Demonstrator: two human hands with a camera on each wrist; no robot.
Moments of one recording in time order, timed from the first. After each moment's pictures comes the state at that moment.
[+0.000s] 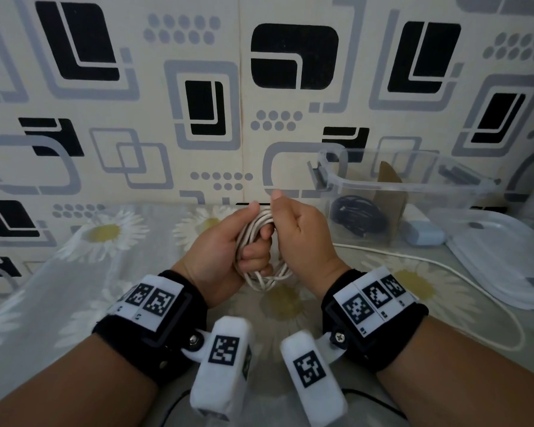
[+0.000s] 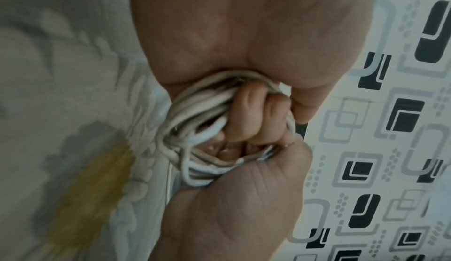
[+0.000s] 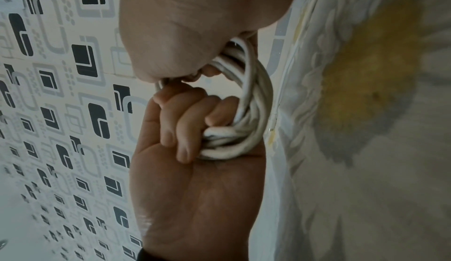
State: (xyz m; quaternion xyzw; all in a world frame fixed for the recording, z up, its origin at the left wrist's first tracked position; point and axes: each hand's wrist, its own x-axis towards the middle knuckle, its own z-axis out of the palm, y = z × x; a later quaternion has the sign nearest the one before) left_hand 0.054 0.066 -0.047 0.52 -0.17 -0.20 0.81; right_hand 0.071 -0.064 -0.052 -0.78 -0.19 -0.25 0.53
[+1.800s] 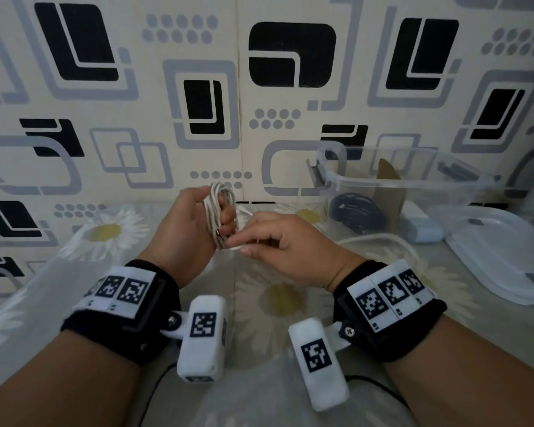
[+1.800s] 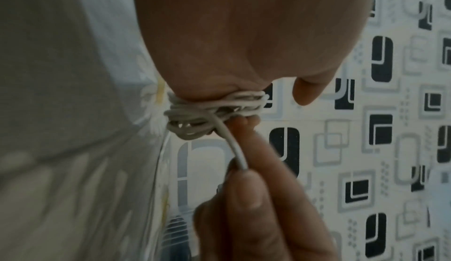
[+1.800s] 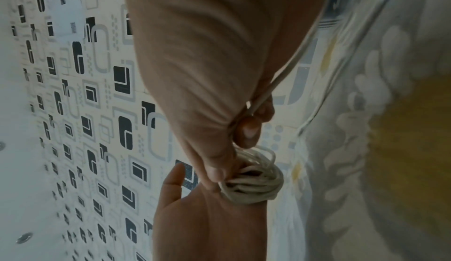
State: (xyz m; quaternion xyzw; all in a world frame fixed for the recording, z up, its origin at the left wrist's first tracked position) left_hand 0.072 0.097 -0.043 0.55 -0.16 -0.05 0.82; right_hand 0.066 -0.074 -0.045 -0.81 -0.42 -0.09 0.40
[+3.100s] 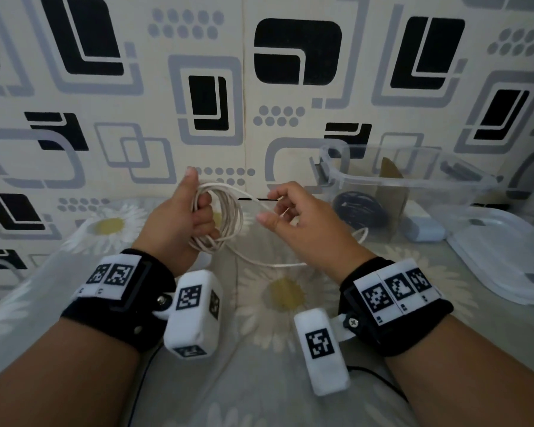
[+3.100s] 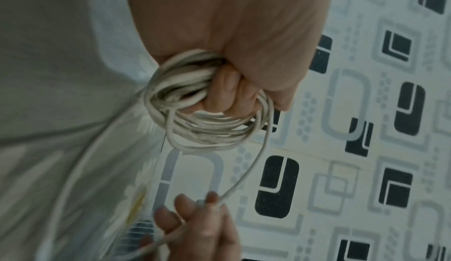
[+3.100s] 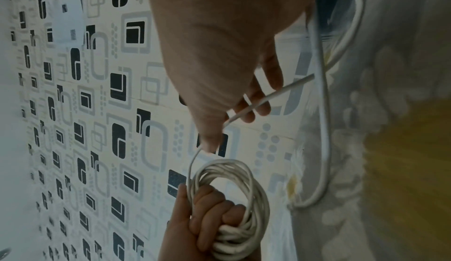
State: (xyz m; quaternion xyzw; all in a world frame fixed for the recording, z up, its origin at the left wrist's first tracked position) left_hand 0.081 0.114 -0.042 0.56 -0.01 -0.01 0.83; right_hand 0.067 -0.088 -0.040 -0.88 -0.22 -0.15 0.40
